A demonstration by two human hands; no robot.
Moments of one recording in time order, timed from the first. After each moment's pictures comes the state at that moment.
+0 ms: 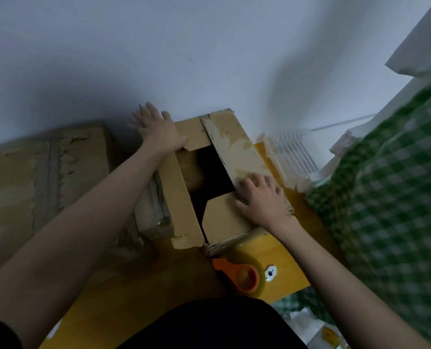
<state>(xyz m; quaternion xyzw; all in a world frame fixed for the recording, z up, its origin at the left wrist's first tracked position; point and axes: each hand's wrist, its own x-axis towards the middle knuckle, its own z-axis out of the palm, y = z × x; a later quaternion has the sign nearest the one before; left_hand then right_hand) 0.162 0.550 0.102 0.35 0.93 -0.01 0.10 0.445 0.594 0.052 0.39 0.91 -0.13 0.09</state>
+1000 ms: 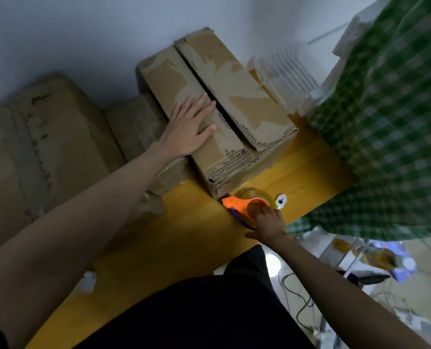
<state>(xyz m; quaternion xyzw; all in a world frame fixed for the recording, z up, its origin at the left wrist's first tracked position) 0.241 0.503 -0.001 0.65 0.74 0.07 0.13 0.549 0.456 -0.122 0.43 0.82 -0.21 0.31</state>
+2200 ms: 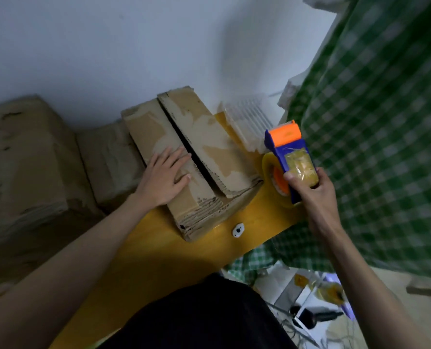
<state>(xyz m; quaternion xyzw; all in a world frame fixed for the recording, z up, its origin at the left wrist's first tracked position) 0.318 0.466 -0.012 0.63 0.77 0.06 0.09 0.655 0.561 0.083 0.52 0.57 -0.53 -0.35</state>
